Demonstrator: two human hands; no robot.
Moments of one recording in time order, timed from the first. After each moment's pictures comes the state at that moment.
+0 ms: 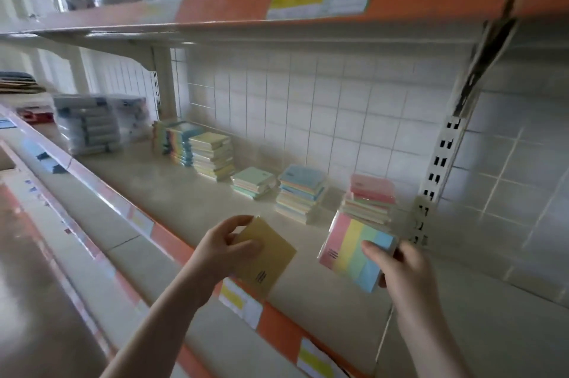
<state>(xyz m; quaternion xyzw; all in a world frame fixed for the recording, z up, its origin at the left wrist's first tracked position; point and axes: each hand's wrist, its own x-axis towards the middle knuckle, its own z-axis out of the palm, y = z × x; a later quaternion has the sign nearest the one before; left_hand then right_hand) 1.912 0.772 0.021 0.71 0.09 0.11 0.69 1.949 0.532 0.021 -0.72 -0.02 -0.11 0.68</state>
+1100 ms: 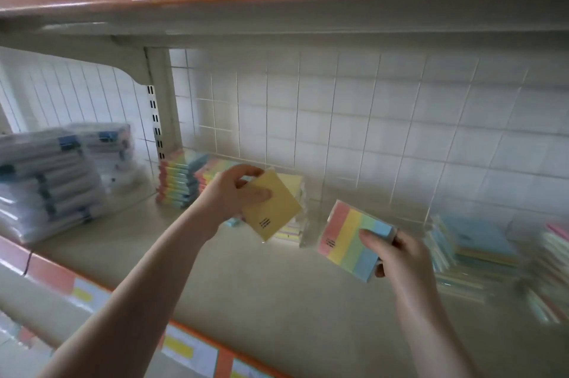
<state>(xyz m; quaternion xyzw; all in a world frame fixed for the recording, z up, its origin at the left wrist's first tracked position) 2.151 1.094 0.087 0.80 -0.05 0.07 0.59 2.094 0.861 0.035 -0.71 0.09 -0.18 0.68</state>
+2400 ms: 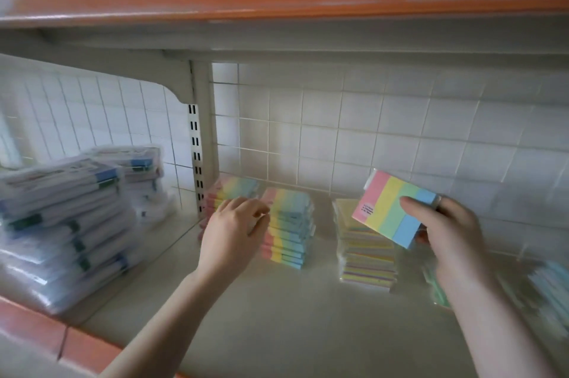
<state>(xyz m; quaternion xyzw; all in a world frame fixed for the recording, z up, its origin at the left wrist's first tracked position) 2.234 1.235 0.037 0.87 -0.15 0.37 0.28 2.173 0.976 0.087 -0.66 0.09 -0.28 0.70</state>
